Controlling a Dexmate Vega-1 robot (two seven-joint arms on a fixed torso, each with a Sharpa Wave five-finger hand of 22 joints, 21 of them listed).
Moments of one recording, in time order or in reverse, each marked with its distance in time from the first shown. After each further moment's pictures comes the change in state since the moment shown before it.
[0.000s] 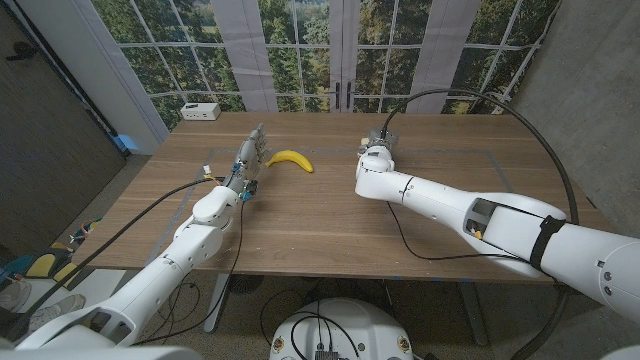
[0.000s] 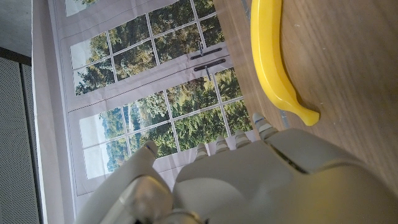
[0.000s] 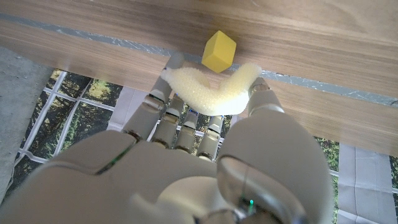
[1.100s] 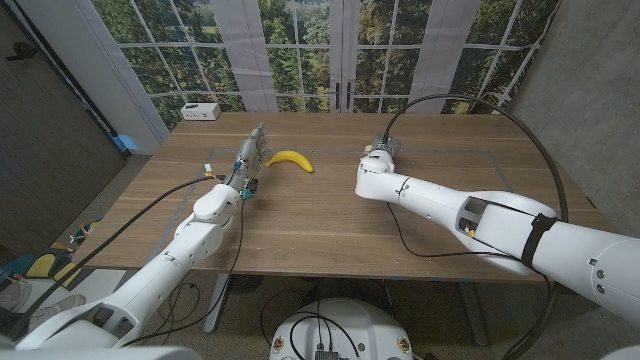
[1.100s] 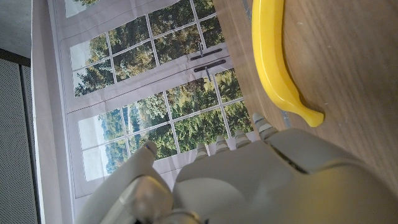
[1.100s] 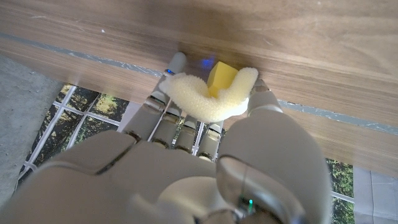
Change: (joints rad) left arm -0.022 -0.006 0.007 0.024 0.000 0.003 -0.014; left_hand 0.000 0.000 0.000 -0.008 0.000 0.000 0.000 0.000 0.000 0.000 0.000 0.000 0.000 0.000 0.000 0.000 0.000 0.000 0.000 0.000 0.005; right arm 0.005 0.045 0.008 0.120 0.033 0.030 0.010; right_hand 0.016 0.016 -0.008 0.000 0.000 0.020 0.002 0.000 0.000 0.014 0.004 0.000 0.000 0.011 0.000 0.000 0.000 0.017 -0.017 0.016 0.001
